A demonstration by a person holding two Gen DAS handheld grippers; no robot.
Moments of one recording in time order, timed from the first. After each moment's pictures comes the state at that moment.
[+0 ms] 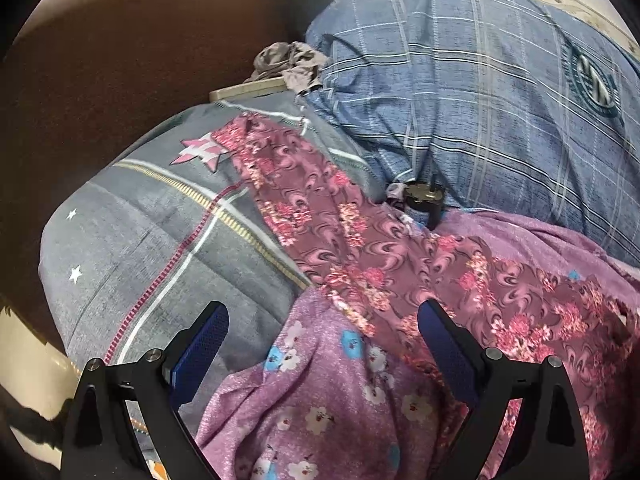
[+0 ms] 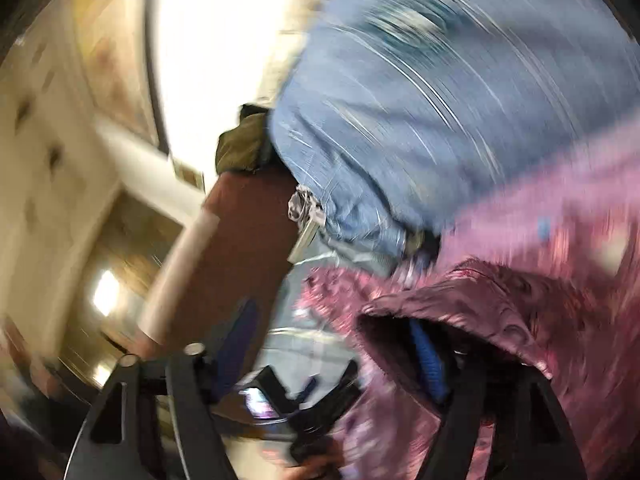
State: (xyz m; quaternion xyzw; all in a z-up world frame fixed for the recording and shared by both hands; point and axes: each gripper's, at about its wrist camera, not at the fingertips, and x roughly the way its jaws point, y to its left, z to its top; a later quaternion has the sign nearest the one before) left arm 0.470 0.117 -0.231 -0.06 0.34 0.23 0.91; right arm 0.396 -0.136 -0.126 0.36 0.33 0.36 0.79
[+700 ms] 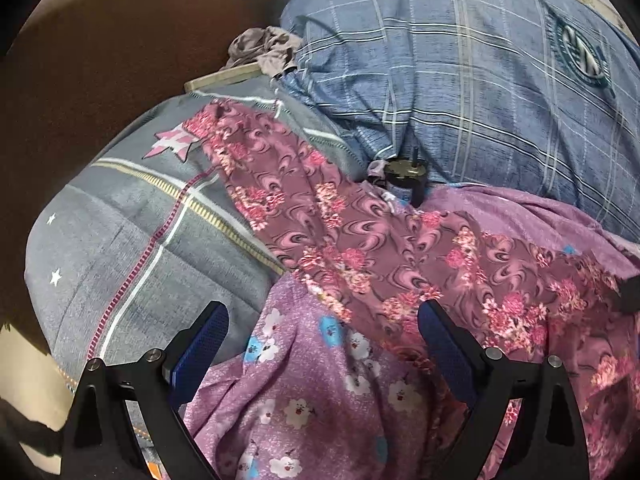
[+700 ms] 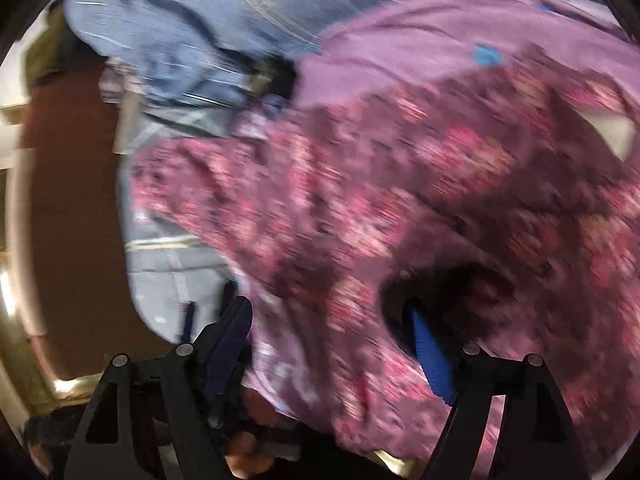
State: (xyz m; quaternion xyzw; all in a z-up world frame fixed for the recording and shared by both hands) left arm 0.487 0.109 -0.241 -0.05 0.37 0.20 0.90; right arm 0.464 -0.061 -0.213 0.27 0.67 0.24 0.65
